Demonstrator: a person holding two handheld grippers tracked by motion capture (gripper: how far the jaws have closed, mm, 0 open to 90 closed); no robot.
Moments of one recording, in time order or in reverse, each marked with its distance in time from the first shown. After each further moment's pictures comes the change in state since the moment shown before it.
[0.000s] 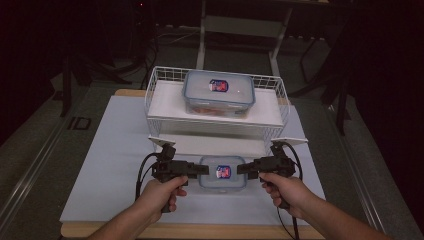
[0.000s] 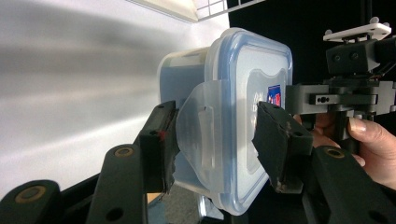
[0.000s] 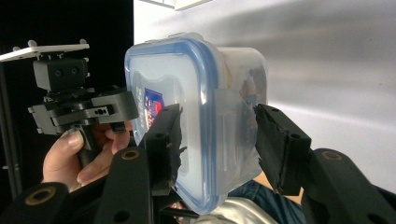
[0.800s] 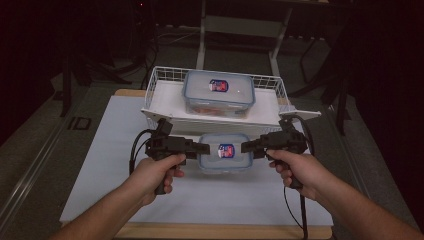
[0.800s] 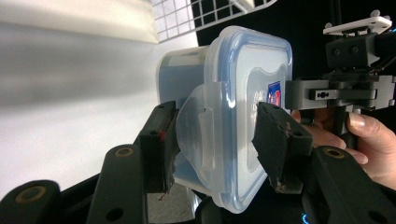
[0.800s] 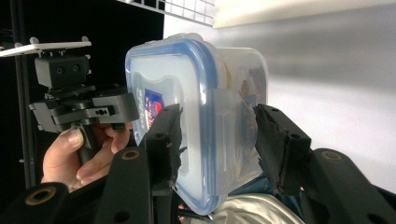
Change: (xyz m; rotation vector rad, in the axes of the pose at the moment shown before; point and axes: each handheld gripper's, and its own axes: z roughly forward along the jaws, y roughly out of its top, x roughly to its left) left arm -0.065 0.031 -0.041 -0.010 -0.022 0.046; right arm 0.070 0.020 -0.048 -0.016 -0.004 -0.049
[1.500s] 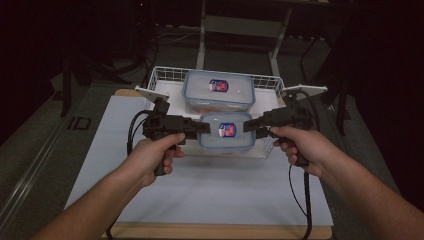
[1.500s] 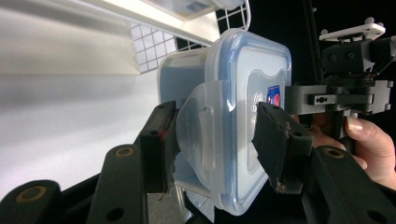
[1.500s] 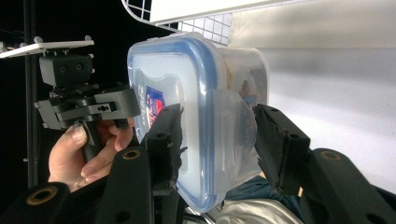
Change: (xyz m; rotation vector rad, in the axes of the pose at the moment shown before) left arm -0.024 0.029 -0.015 -0.063 -0.033 0.023; right arm 0.037 0.030 -0.024 -0.010 -0.010 -0.042
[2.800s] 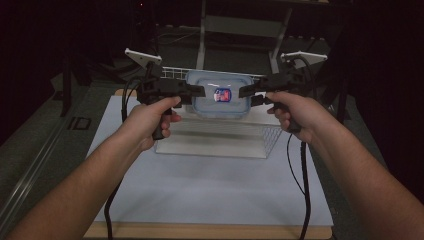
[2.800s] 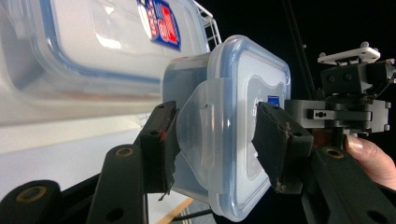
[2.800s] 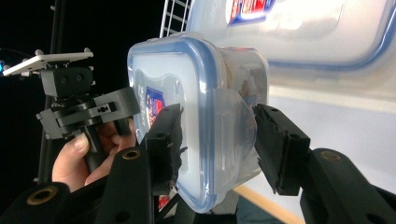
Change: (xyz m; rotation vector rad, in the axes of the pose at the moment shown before) left arm -0.026 0.061 -0.022 -0.117 0.026 0.049; right arm 0.038 0.052 -0.010 -0.086 0.025 -0.035
